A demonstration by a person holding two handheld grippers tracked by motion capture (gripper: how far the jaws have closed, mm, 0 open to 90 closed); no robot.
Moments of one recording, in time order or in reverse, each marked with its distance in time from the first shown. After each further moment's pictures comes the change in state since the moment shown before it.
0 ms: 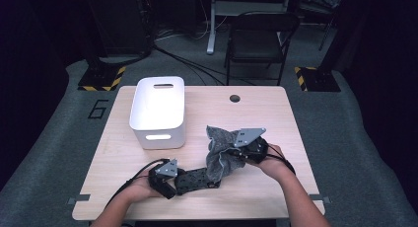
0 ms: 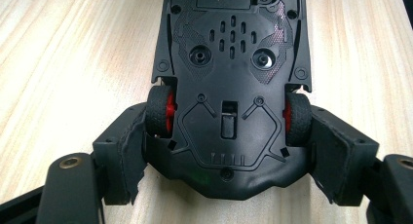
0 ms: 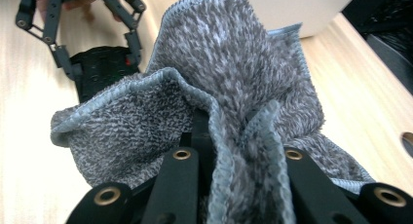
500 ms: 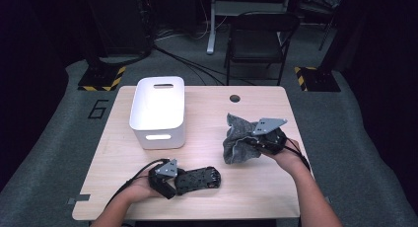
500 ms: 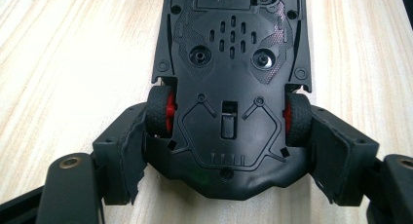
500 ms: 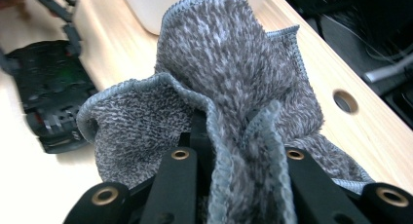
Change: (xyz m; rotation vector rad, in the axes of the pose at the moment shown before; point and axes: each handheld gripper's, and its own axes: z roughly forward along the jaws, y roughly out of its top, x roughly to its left) left arm 0.000 0.000 0.000 -0.004 0.003 -0.002; right arm -0.033 -0.024 -0.032 0.019 -0.127 0.121
